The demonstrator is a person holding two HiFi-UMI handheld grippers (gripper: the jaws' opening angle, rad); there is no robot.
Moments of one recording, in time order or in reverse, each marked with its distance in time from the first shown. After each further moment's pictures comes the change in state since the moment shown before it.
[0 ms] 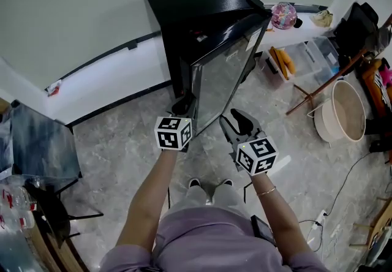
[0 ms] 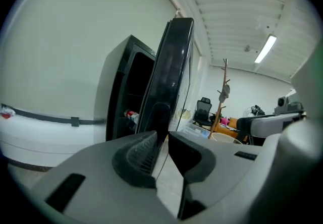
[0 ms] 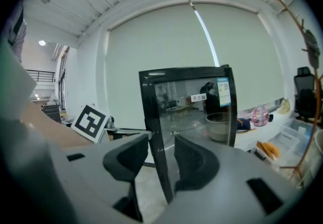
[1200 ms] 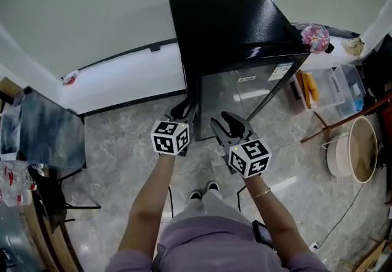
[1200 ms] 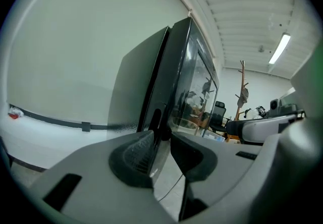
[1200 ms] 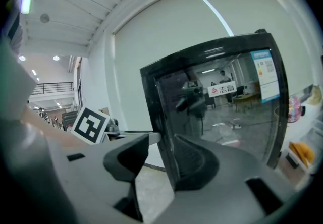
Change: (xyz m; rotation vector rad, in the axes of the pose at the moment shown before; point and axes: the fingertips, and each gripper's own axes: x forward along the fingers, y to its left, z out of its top) left arm 0.053 0.095 0.039 -0.036 -0.037 0.119; right arm 0.140 -0.007 0.030 0.027 0.022 0.241
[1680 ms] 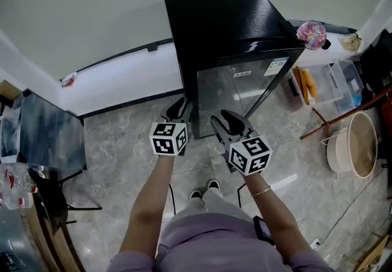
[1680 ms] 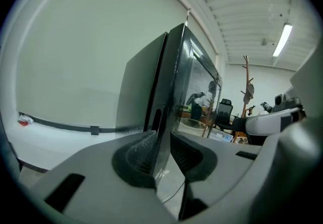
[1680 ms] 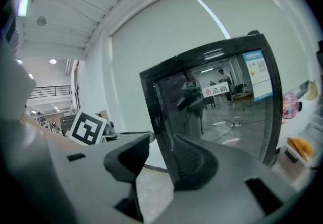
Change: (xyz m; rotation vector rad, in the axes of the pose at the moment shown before) left arm -0.017 0.006 0.000 0.038 -0.014 0.088; right arm -0.012 0.001 -0.001 0.034 -0.012 -0.017
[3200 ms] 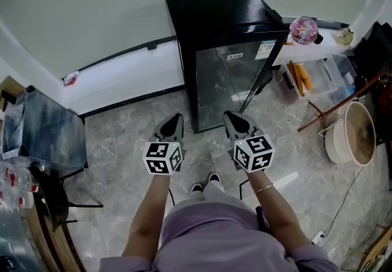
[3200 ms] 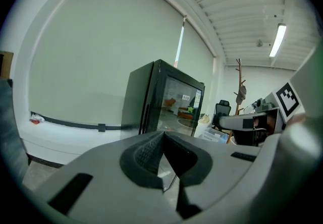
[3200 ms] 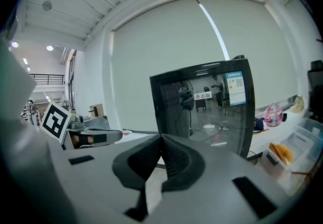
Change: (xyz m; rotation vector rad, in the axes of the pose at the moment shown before) left arm -0.129 -0.044 -0.024 0.003 -0.029 0.022; right arm -0.080 0.024 -0.020 -0.071 0.008 -0.112
